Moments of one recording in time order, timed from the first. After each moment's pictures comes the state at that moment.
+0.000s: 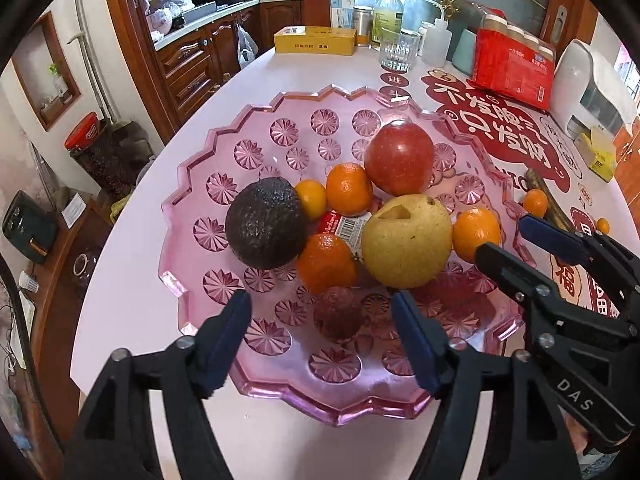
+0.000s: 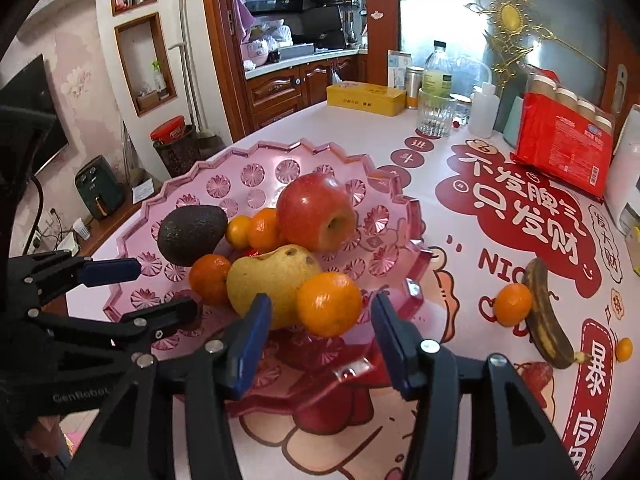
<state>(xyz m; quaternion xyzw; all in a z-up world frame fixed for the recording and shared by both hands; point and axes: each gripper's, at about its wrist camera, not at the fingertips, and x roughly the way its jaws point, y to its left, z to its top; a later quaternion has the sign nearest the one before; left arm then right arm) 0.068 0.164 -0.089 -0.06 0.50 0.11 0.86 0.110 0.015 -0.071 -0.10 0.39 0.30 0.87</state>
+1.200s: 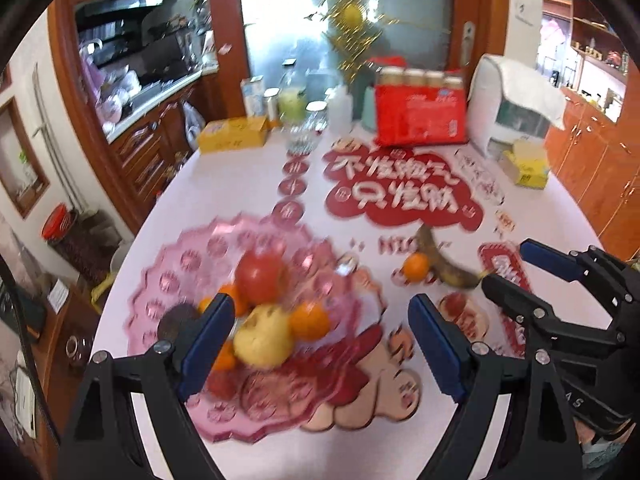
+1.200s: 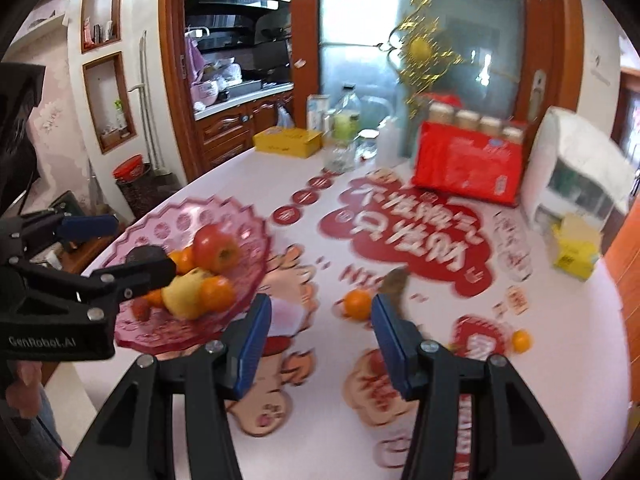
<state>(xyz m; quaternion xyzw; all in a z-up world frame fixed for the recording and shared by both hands) 0.090 0.046 0.029 0.00 0.41 0.02 0.91 0.102 -0.115 0.015 -0.10 0.34 0.21 0.91</state>
